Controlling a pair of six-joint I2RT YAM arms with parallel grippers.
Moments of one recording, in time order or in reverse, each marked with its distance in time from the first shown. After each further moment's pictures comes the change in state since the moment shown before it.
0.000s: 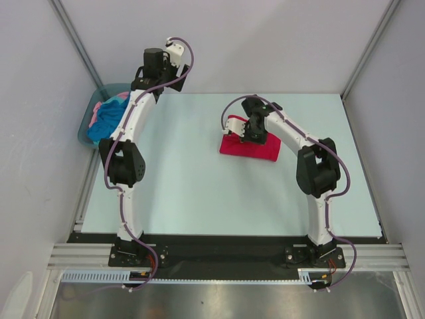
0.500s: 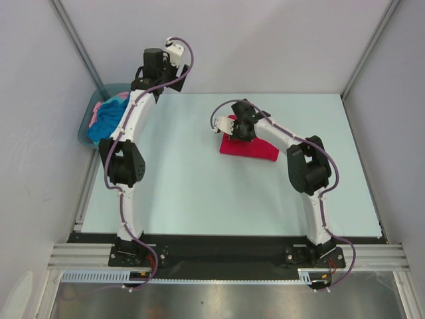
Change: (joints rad) left arm 0.001 0.000 -0.001 0.000 0.000 0.000; right arm 0.051 0.072 -0.032 0.300 0.018 0.029
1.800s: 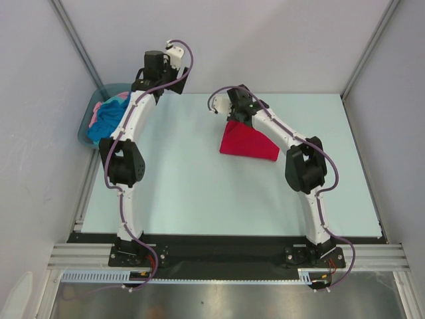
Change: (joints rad) left arm 0.002 -0.002 -0.032 0.000 0.023 -0.025; right arm 0.032 0.061 0.226 0.114 0.298 0.014
